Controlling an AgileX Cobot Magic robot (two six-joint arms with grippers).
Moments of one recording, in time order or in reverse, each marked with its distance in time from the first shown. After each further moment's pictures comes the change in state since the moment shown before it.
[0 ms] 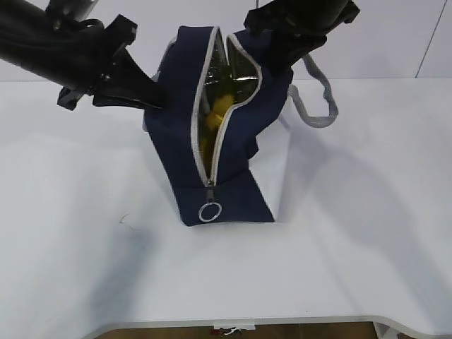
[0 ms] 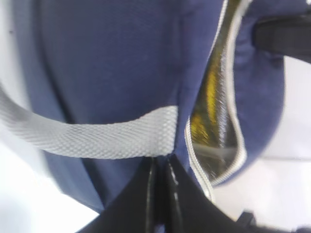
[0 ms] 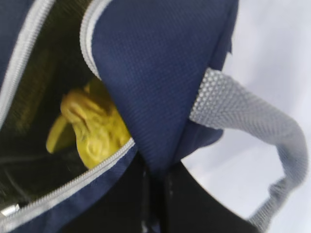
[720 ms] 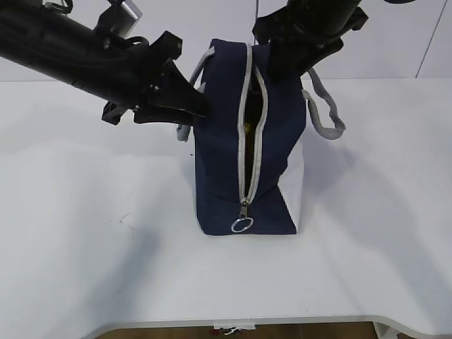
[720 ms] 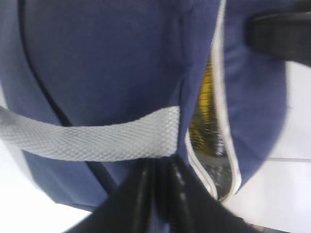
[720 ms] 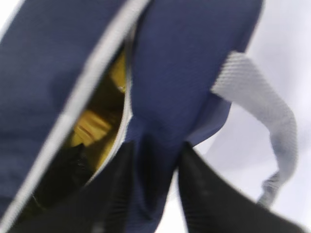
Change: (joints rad) left arm -0.107 0.069 0.000 -0.095 -0.086 0.029; right arm -0.010 -0.013 0.043 -0.011 -0.004 0.009
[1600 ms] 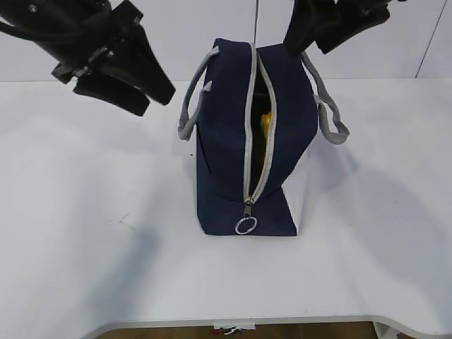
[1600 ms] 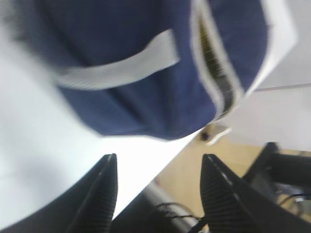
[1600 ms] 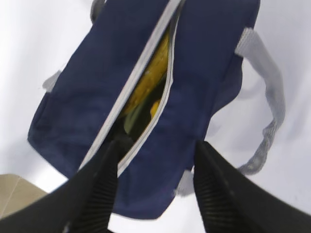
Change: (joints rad) left arm 0.051 -0.014 -0.250 0.344 0.368 -0.118; right arm 0.000 -0.231 0.151 0.049 -0.004 0.053
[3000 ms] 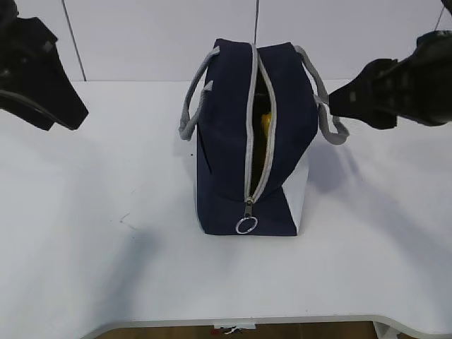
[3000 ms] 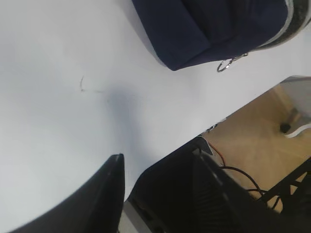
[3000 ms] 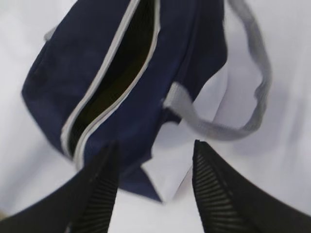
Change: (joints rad) left arm -0.030 -0.309 0.178 0.366 0.027 -0.168; right arm 0.004 -0.517 0.923 0.111 -0.822 -0.096
